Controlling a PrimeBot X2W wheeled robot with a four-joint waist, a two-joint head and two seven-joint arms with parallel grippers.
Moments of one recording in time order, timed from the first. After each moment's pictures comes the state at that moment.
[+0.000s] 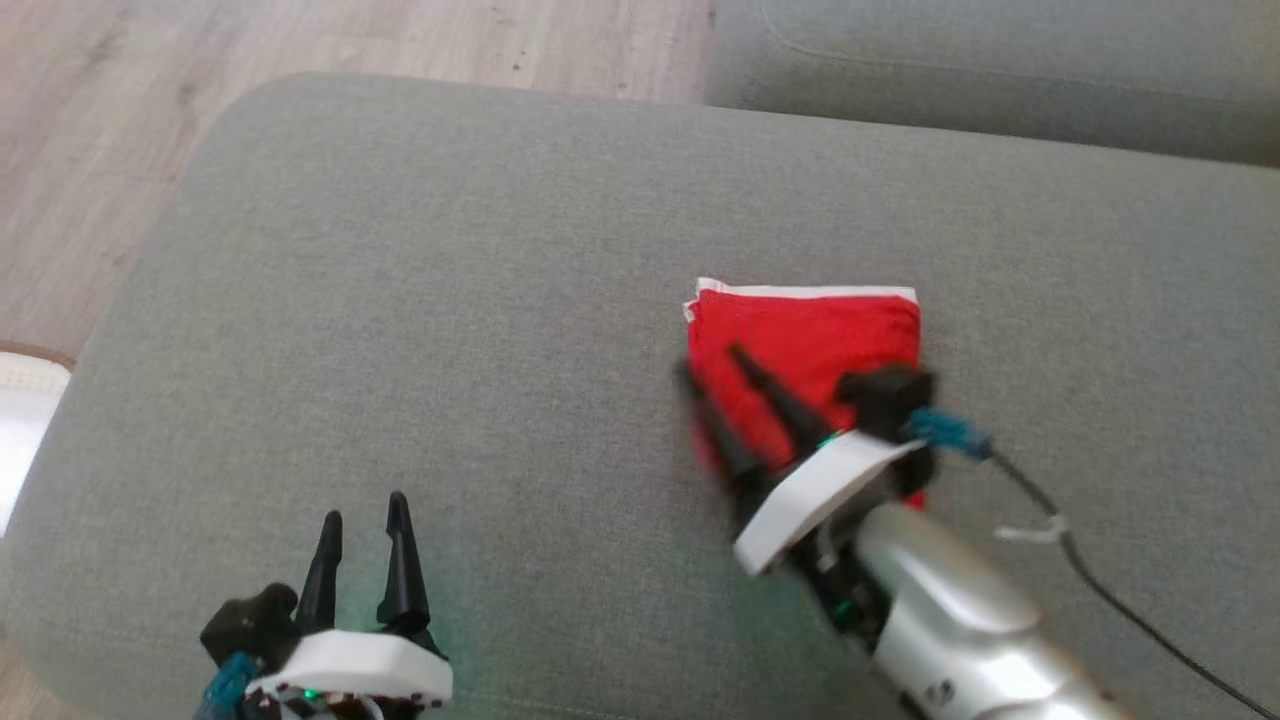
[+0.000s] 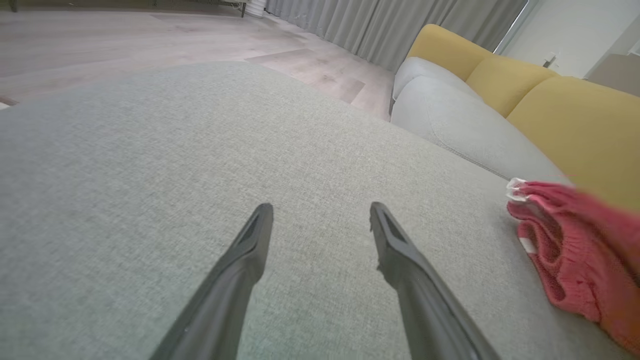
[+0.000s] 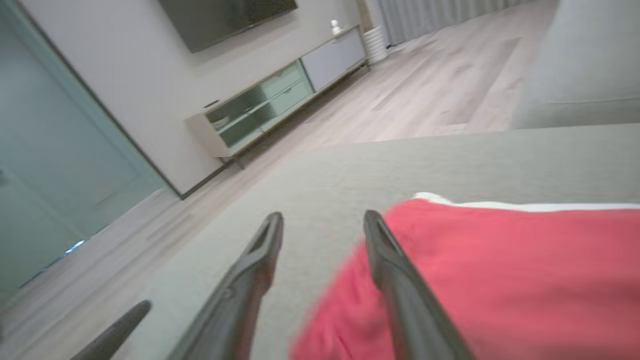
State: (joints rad) left arm -0.09 0.04 -0.16 0.50 -0.50 -0.08 -0.26; right arm -0.51 -0.07 0.76 0.69 0.75 0.13 -0.25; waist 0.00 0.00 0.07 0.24
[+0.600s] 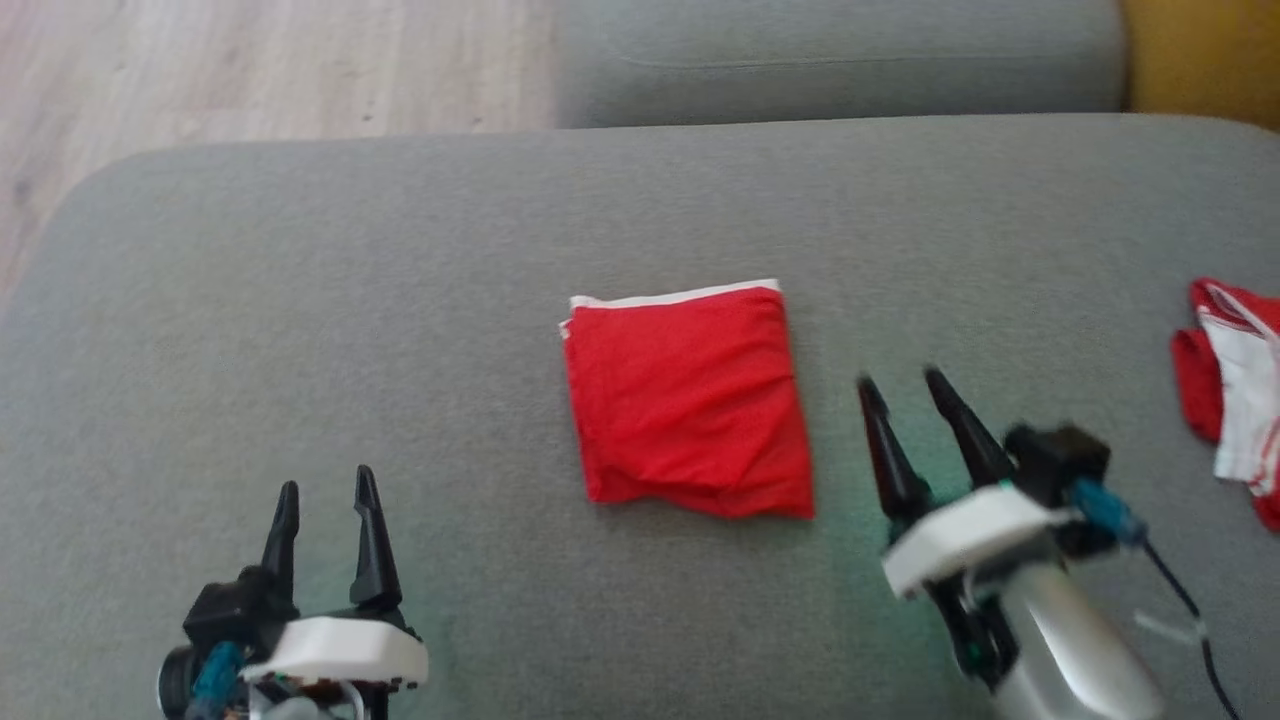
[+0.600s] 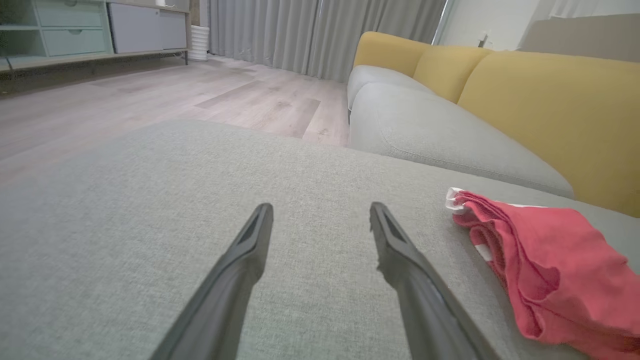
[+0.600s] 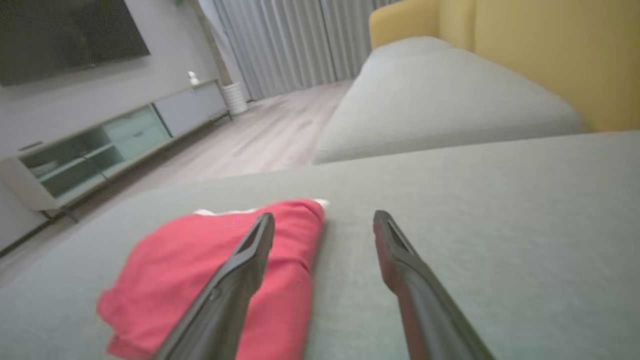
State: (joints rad) left arm -0.07 0.04 -0.08 0.40 -0.32 -0.01 -0.26; right arm -0.30 -0.08 0.30 0.57 0.38 0.13 -0.25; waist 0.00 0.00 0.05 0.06
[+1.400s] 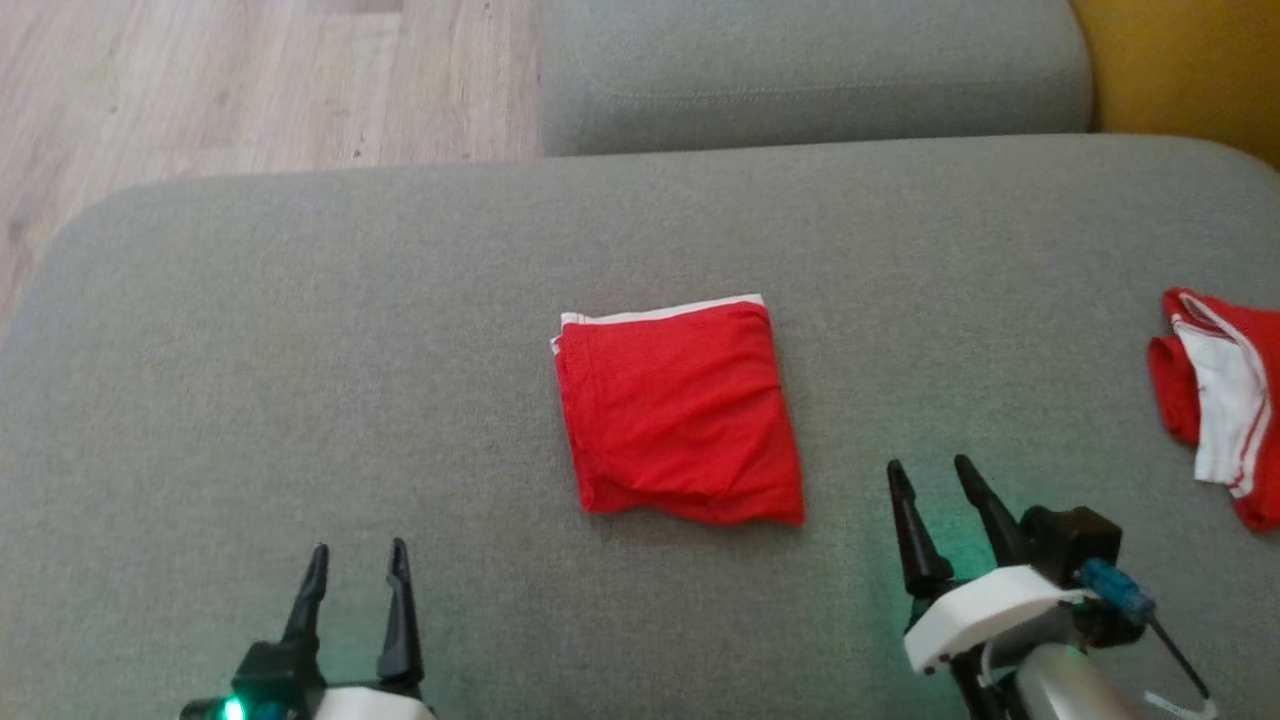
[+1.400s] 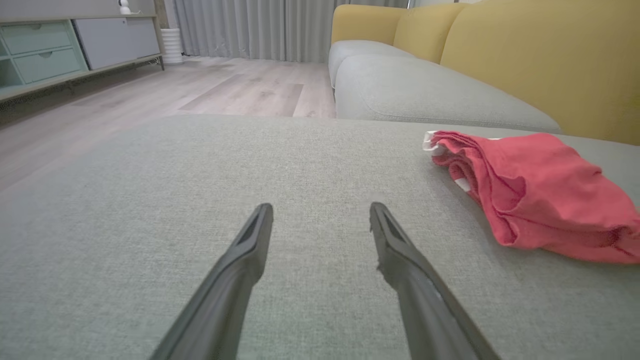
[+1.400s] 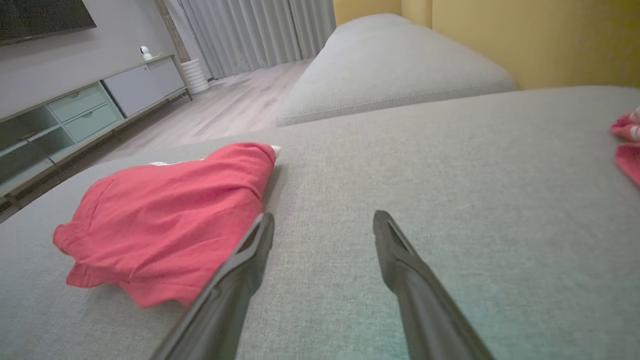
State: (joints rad) left arm 0.04 0.04 -0.09 0.39 -0.16 -0.01 -0.26; right arm -0.13 -0.05 0.16 0.57 0.24 0.13 -0.25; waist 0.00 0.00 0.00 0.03
